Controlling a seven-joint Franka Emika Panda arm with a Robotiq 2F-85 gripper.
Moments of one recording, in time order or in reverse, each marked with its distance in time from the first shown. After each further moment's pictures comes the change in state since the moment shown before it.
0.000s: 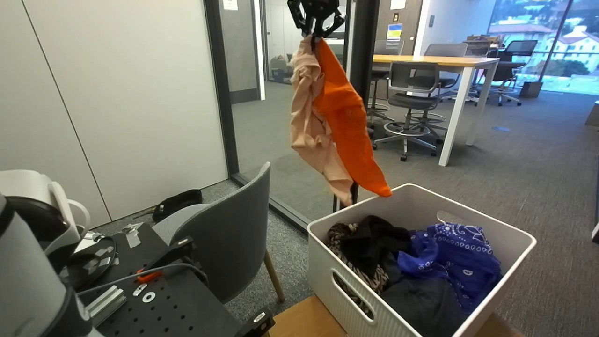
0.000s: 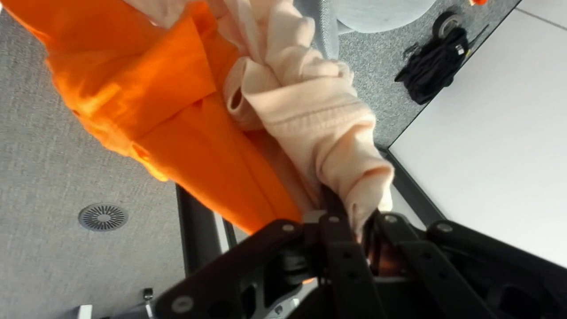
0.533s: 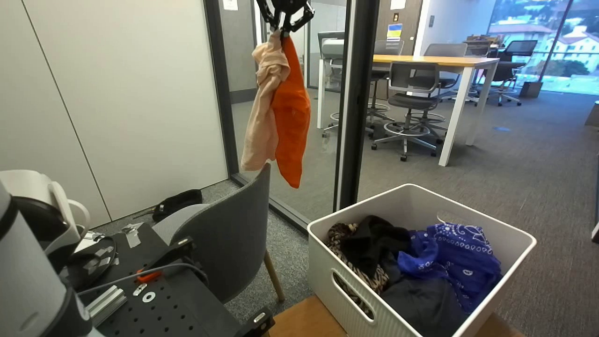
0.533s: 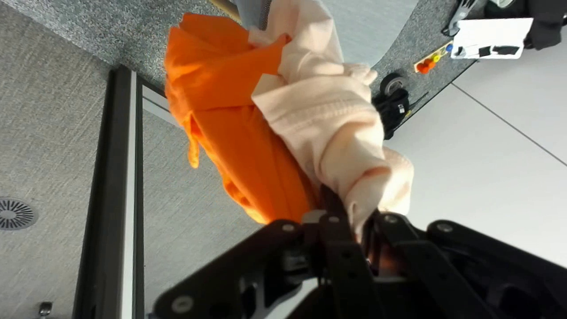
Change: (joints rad) arm 0.083 -0.059 0.003 -0.023 -0.003 -0.112 -0.107
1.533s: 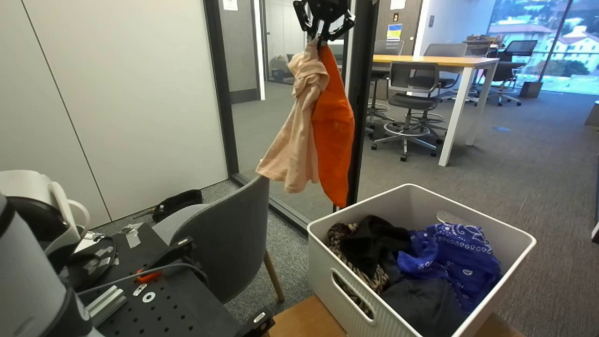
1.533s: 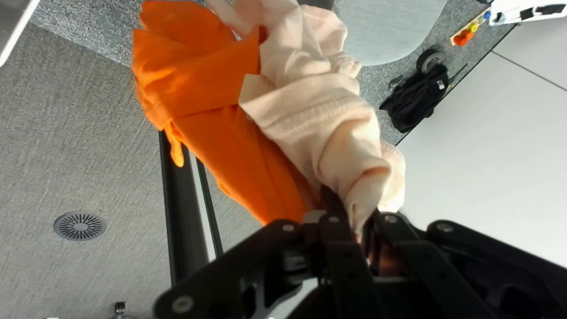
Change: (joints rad) arm -0.074 0.037 -0.090 0.003 -0.001 0.017 -0.028
